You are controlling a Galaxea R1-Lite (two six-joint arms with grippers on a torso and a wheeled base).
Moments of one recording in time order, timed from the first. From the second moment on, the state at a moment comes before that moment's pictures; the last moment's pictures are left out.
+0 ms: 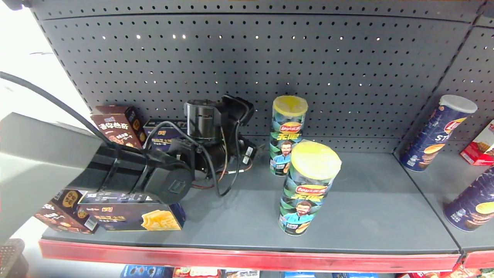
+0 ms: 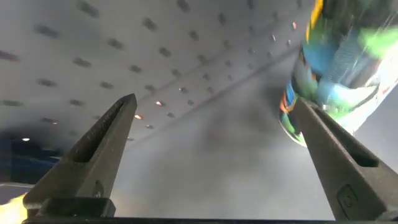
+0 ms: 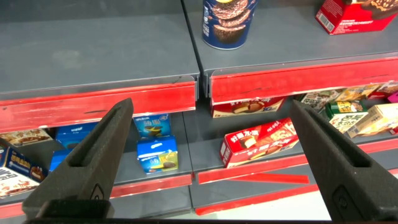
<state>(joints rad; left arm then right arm) -0.56 2.04 -1.25 -0.60 0.15 0.25 -0.20 0.10 0.00 0.00 -0.03 0.00</state>
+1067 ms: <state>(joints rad) -0.69 1.00 -0.50 -0.58 0.19 0.16 -0.20 0.10 0.00 0.00 -0.03 0.00</state>
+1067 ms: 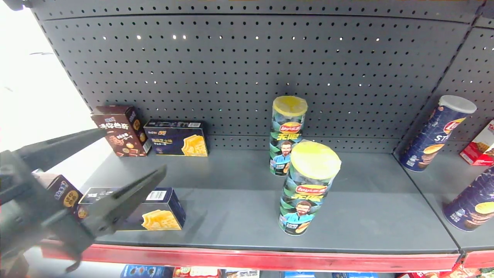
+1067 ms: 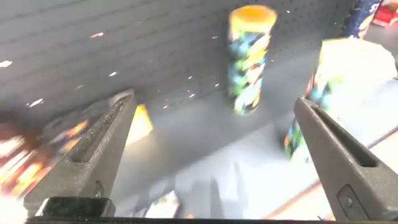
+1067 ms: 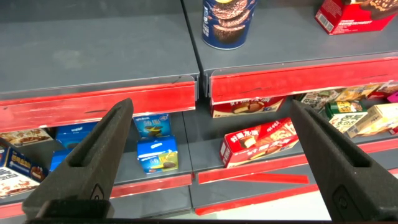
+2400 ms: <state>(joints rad) 0.00 0.00 0.00 -0.01 0.06 0.01 -0.20 0.10 0.00 0.00 -0.03 0.00</state>
